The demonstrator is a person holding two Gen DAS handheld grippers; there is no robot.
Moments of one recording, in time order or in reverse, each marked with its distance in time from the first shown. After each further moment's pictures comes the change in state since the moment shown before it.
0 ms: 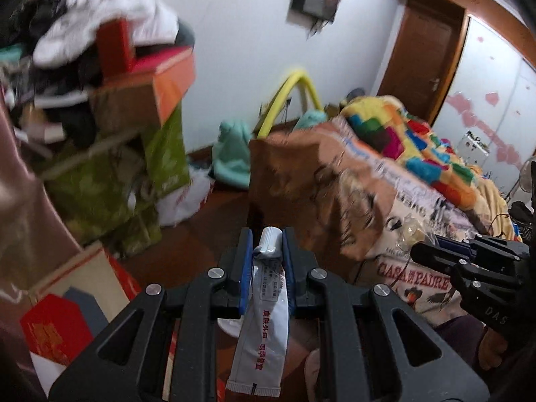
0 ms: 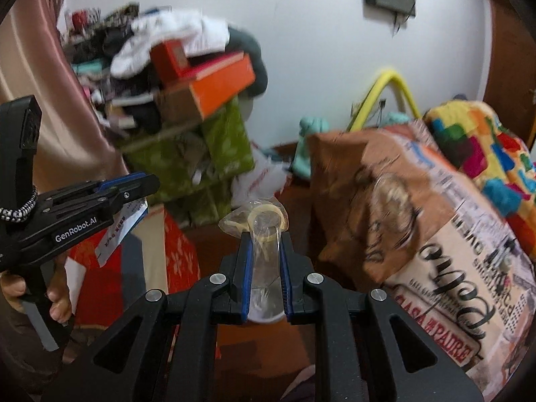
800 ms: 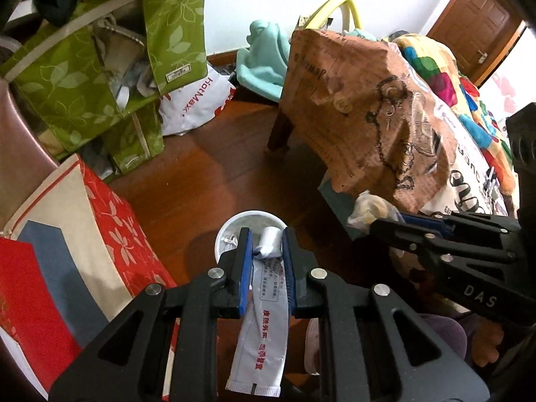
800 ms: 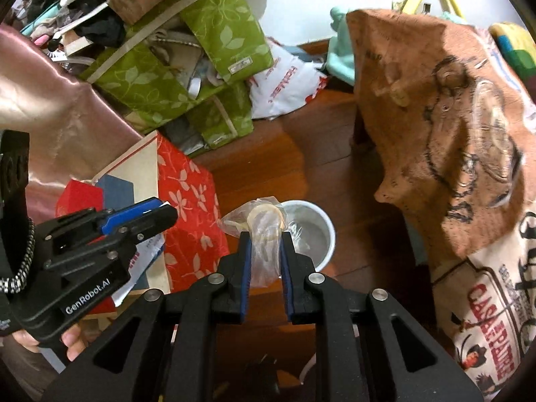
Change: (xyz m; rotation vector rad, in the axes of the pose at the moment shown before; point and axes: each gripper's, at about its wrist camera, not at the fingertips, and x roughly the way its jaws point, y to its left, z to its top) left arm 0.144 0.043 -0.051 -0.140 0.339 0.054; right arm 0.177 -0.013 -0.007 0.063 0.407 0.164
